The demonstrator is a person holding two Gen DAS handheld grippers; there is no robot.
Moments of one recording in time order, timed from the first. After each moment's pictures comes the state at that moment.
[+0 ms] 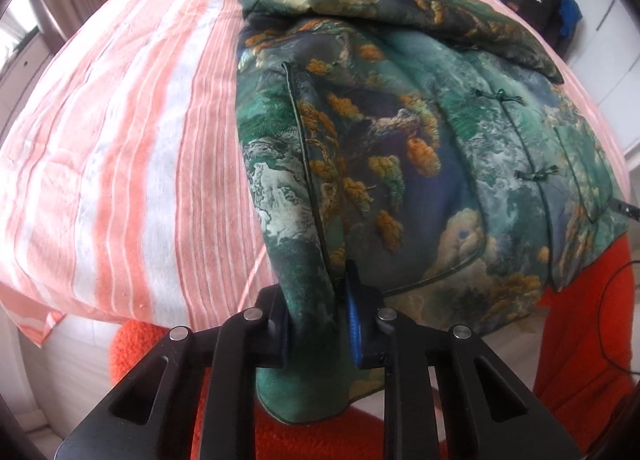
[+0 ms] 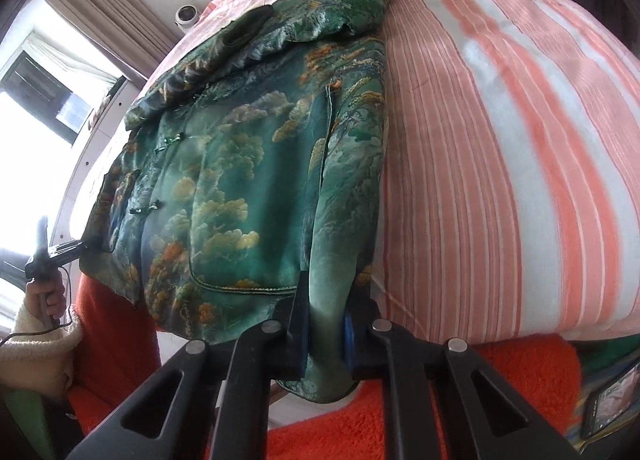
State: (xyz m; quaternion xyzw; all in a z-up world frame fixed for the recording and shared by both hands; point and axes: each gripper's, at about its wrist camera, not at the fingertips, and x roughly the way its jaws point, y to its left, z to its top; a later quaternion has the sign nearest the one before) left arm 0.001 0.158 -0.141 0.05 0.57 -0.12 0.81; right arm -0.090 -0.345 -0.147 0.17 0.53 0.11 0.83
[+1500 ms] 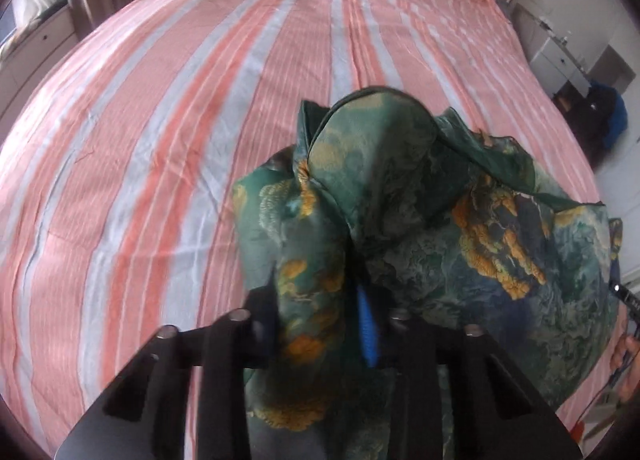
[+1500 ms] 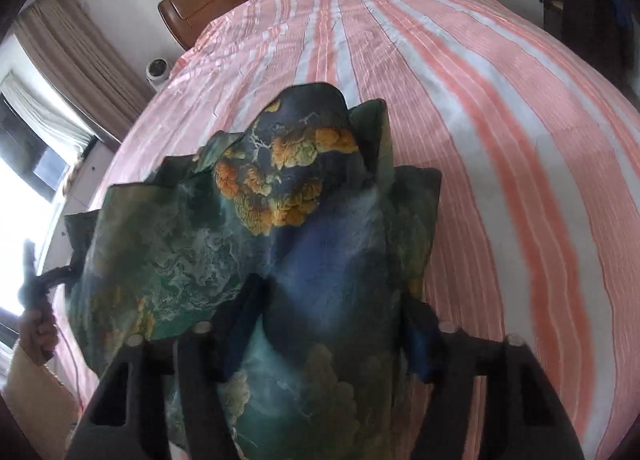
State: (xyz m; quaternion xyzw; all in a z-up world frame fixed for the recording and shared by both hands) left arm 0.308 0.155 -0.126 -0.07 0.53 -0.04 0.85; right arm 0.225 -0.386 -0.119 0.16 0.47 0.04 0.87
